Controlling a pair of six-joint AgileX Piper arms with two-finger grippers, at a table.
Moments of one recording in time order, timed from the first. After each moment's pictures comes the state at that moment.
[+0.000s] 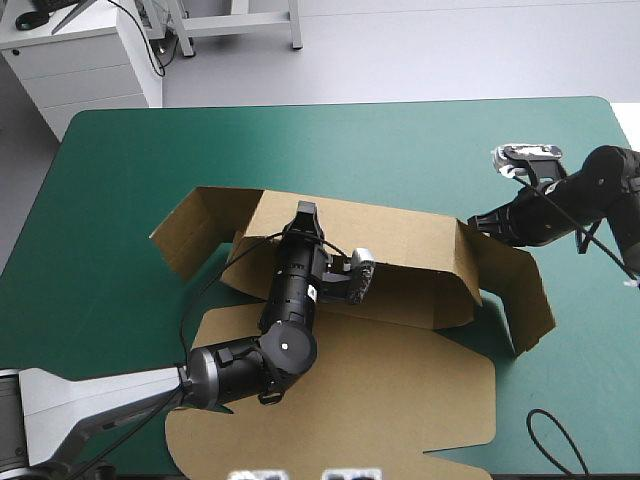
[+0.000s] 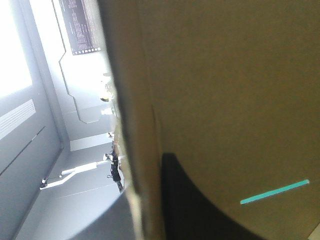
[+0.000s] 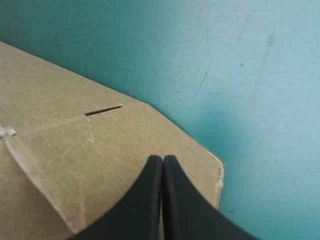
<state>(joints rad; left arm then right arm) -1.12 1.56 -0.98 1.69 0.97 -0.35 0.01 1.43 -1.36 0.31 1.21 -0.26</state>
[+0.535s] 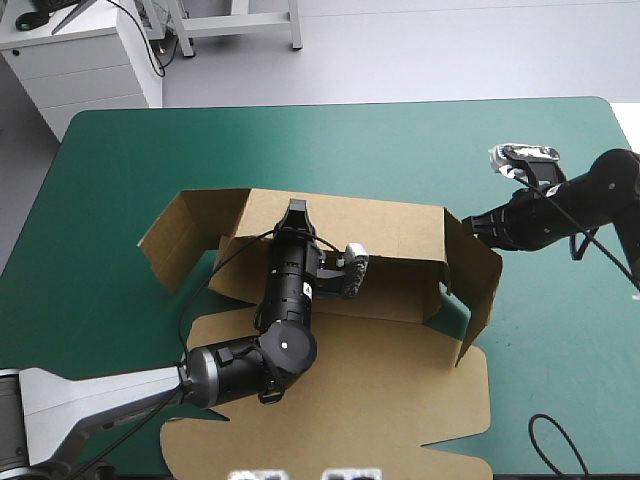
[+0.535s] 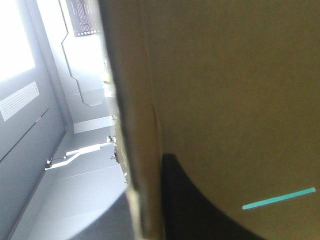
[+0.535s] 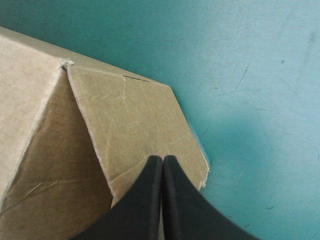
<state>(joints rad) -1.12 1.56 -0.98 1.68 1.03 -0.35 0.01 1.38 -1.35 0.42 1.24 -0.26</state>
